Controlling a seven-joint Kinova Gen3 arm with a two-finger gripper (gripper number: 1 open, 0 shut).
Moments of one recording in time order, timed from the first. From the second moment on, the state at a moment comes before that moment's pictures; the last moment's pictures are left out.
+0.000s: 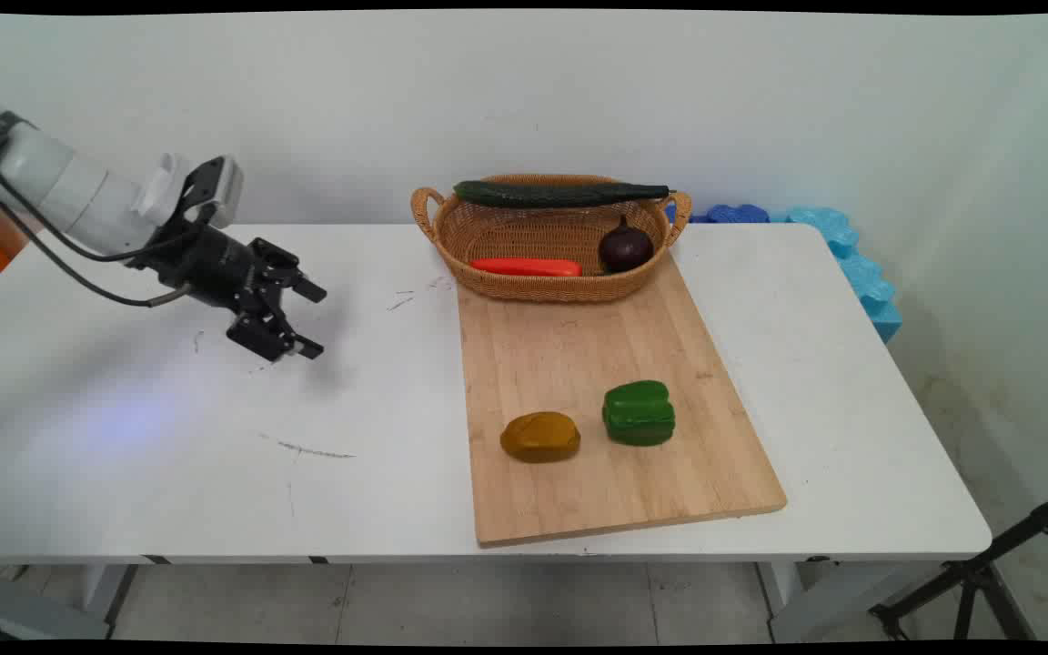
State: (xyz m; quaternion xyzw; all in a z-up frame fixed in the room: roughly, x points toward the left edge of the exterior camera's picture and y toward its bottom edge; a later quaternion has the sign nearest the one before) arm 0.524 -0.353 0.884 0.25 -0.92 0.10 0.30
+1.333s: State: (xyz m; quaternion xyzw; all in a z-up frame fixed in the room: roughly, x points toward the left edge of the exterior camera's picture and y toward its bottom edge) arm 0.362 -0.377 0.884 0.17 -0.92 0.02 0.35
